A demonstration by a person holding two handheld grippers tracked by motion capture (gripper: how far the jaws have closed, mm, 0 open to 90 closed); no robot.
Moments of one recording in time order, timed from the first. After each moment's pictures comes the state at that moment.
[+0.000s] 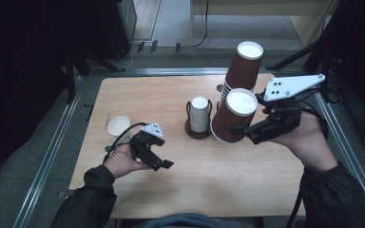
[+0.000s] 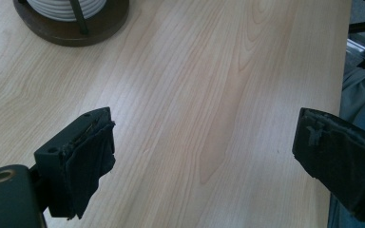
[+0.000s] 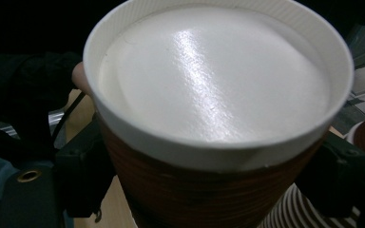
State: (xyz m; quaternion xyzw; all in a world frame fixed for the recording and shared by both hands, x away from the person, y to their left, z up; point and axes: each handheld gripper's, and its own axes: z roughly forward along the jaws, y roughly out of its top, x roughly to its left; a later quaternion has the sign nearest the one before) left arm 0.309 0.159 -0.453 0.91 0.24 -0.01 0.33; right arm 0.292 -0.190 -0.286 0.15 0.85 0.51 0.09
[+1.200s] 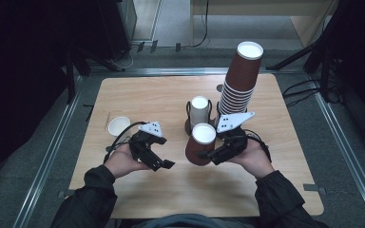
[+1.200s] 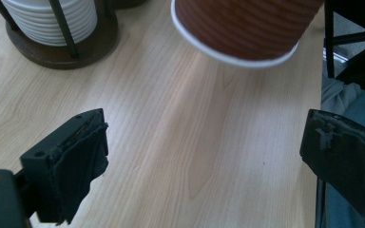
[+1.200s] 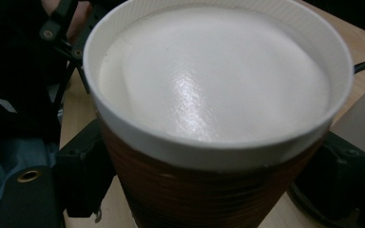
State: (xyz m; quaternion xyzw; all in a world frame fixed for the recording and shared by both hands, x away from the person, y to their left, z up) left arm 0.307 0.159 -0.447 0.90 0.23 -0.02 0.37; right arm 0.318 -0.127 -0.427 0.14 0.86 0.49 0.01
